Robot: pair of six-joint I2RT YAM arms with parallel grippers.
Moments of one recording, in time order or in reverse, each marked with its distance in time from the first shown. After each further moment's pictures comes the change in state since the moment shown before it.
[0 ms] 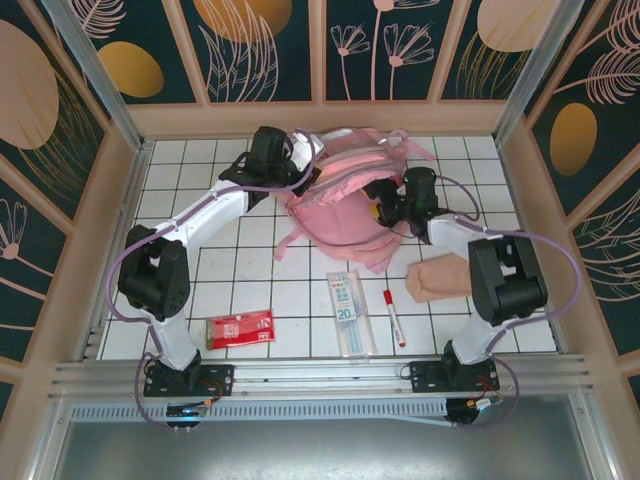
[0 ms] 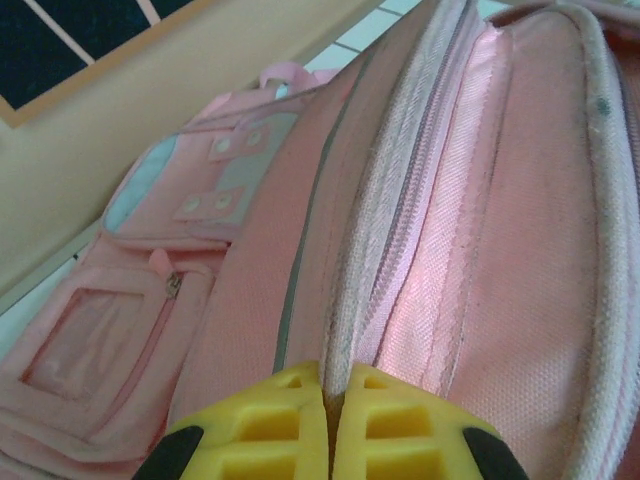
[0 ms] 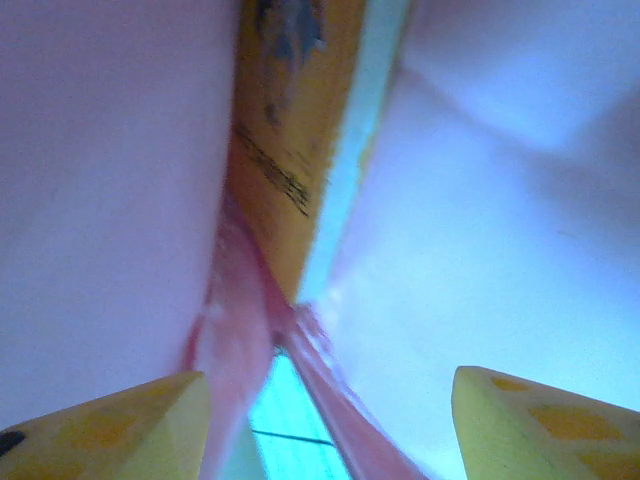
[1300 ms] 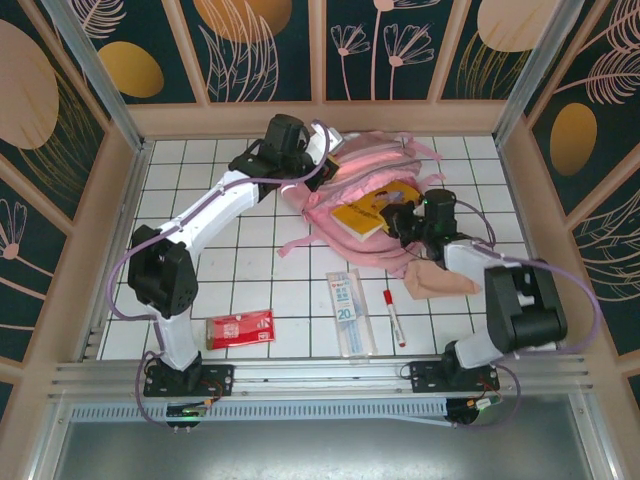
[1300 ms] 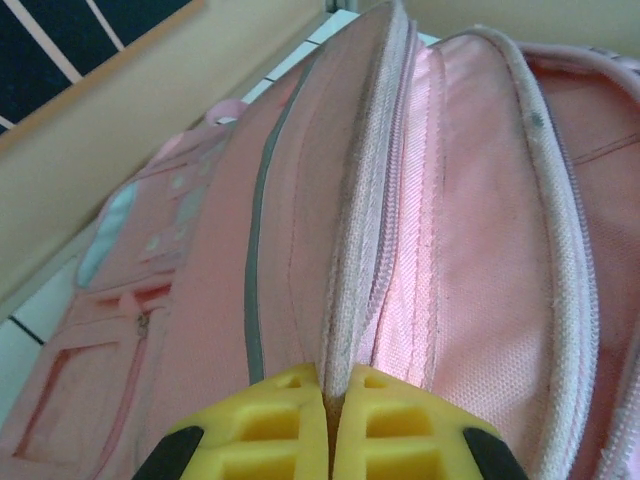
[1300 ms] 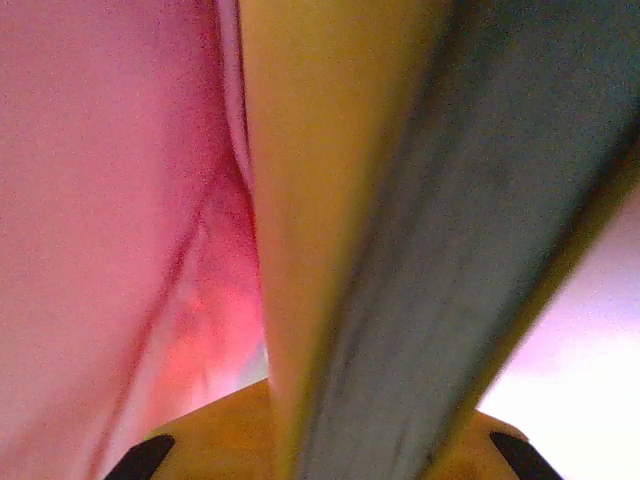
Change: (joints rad) left arm -0.077 0.040 0.198 -0.166 0.065 -0.015; right arm -0.054 -0.112 -0.221 0.170 -0.051 0.160
